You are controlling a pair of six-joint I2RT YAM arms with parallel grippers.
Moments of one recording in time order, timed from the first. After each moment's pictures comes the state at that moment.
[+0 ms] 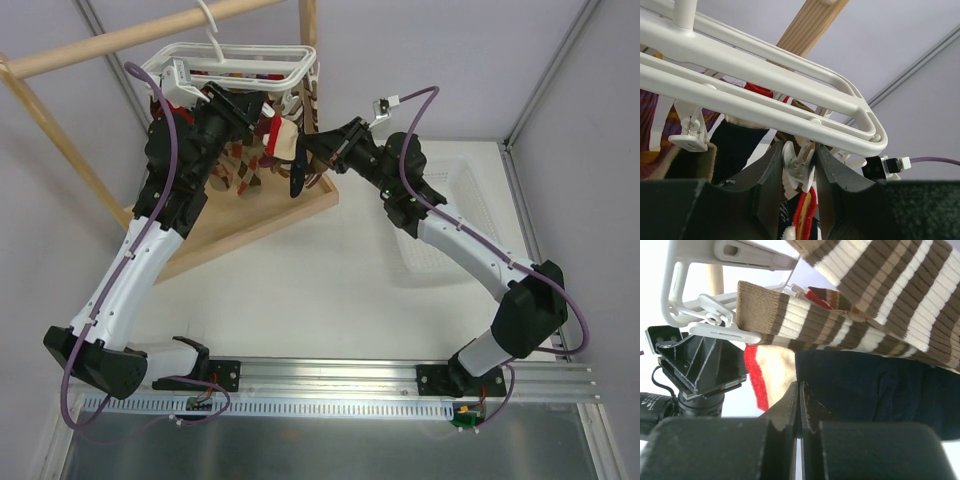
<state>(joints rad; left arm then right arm) -0.38 1.25 1.44 0.00 -0.05 -0.67 0.66 1.55 1.35 0.35 -0.23 1.20</state>
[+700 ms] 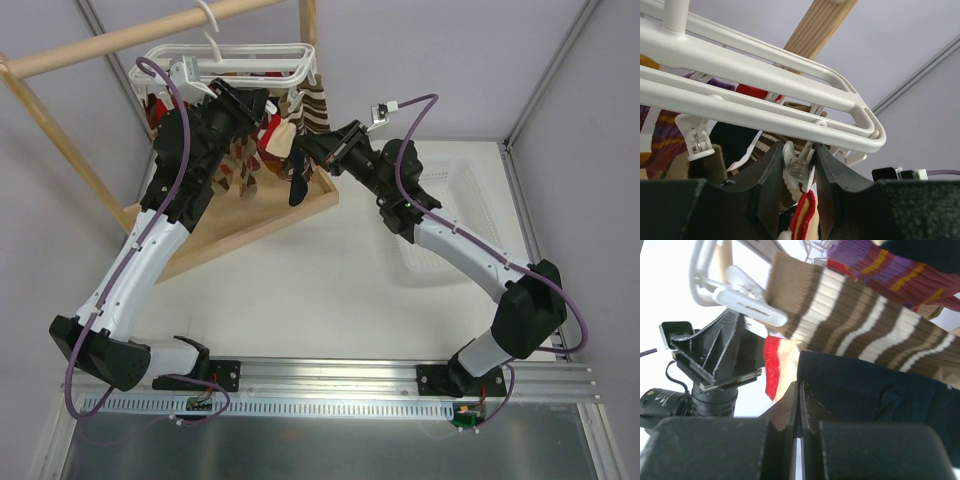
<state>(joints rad) -0.39 1.29 1.46 0.02 -0.09 -0.61 0.69 1.55 1.33 0.44 -0.18 1.25</state>
